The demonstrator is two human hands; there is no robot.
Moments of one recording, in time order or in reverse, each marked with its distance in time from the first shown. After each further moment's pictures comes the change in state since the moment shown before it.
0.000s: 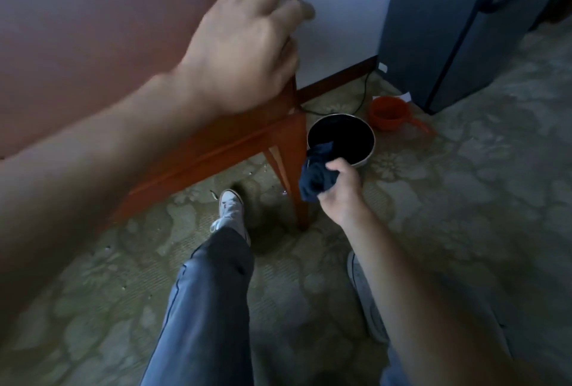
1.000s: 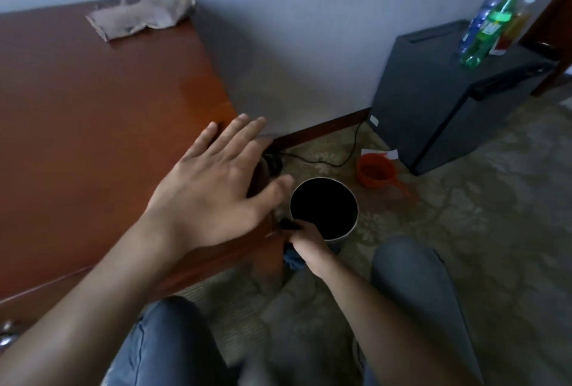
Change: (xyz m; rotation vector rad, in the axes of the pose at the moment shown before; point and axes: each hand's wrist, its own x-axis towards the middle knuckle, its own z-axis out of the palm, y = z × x) left_hand 0.041 -0.033 0.018 -0.218 -0.480 -0.402; right_hand 0.088 -0.053 0.048 -0.963 -0.102 0.006
